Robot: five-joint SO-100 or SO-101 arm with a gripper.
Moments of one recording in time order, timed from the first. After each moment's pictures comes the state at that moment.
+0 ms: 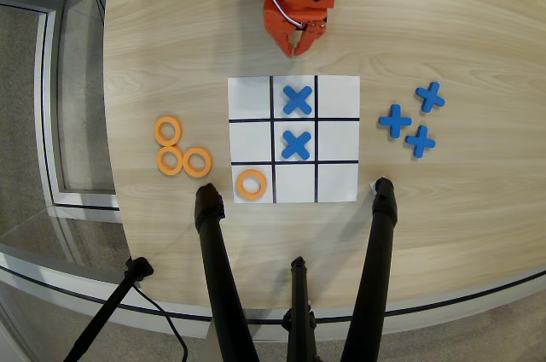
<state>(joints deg) 0.3 192.7 180.4 74.6 -85.8</state>
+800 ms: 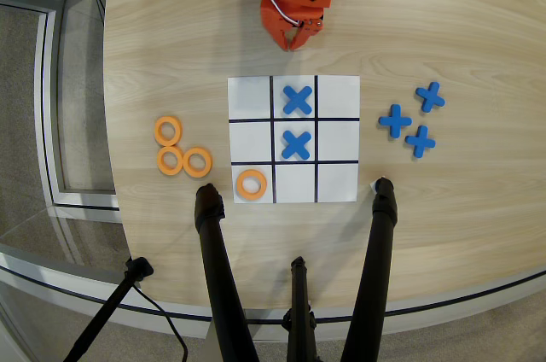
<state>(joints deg) 2.5 191.2 179.0 77.5 -88.8</state>
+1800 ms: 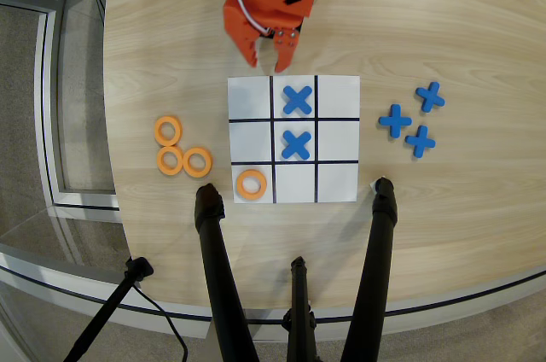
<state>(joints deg) 15.7 153.5 141.3 69.2 -91.4</state>
